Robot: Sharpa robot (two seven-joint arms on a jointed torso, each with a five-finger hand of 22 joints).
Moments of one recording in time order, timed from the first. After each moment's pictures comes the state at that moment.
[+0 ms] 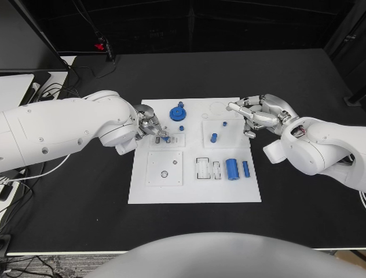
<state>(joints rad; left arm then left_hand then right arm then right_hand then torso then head) 1.40 -0.69 -0.24 1.48 -0.74 -0.08 -0.60 1.42 0.08 0.13 0.26 0.55 0.71 0.12 0.65 0.50 1.47 0.04 1.58 1.31 1.46 -0.02 1.57 1.31 0.01 1.46 0.10 1.57 1.31 1.15 -1.03 -0.06 1.73 -0.41 -0.41 0.18 1.37 0.16 -0.22 0.29 0.30 0.72 0.17 0.45 0.15 1.46 0.10 1.58 1.31 1.46 0.03 1.53 1.31 0.11 1.25 0.14 1.04 1.28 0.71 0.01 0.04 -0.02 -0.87</state>
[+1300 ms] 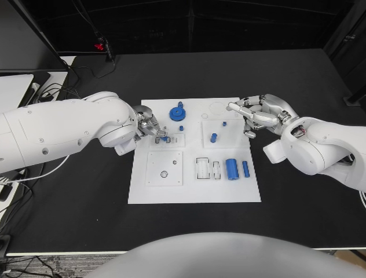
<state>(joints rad) 1.39 -0.69 -0.24 1.47 -0.74 -0.08 -0.60 1.41 0.09 0.14 0.28 0.56 0.71 0.12 0.65 0.49 1.46 0.04 1.57 1.31 1.46 -0.02 1.57 1.31 0.01 1.46 0.10 1.57 1.31 1.15 -1.03 -0.06 1.72 -0.41 -0.41 0.18 1.37 0.16 -0.21 0.29 0.30 0.72 0.17 0.45 0.15 1.46 0.10 1.57 1.31 1.46 0.03 1.53 1.31 0.11 1.25 0.14 1.04 1.28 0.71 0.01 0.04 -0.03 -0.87</state>
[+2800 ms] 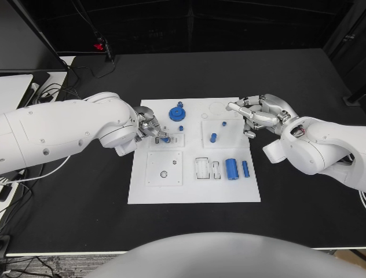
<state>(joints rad) 1.39 -0.68 -0.23 1.47 -0.74 -0.07 -0.60 1.40 0.09 0.13 0.28 0.57 0.71 0.12 0.64 0.49 1.47 0.04 1.58 1.31 1.46 -0.02 1.57 1.31 0.01 1.46 0.10 1.57 1.31 1.15 -1.03 -0.06 1.73 -0.41 -0.41 0.18 1.37 0.16 -0.21 0.29 0.31 0.72 0.17 0.45 0.15 1.46 0.09 1.57 1.31 1.46 0.03 1.53 1.31 0.11 1.25 0.14 1.03 1.28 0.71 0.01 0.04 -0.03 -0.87</state>
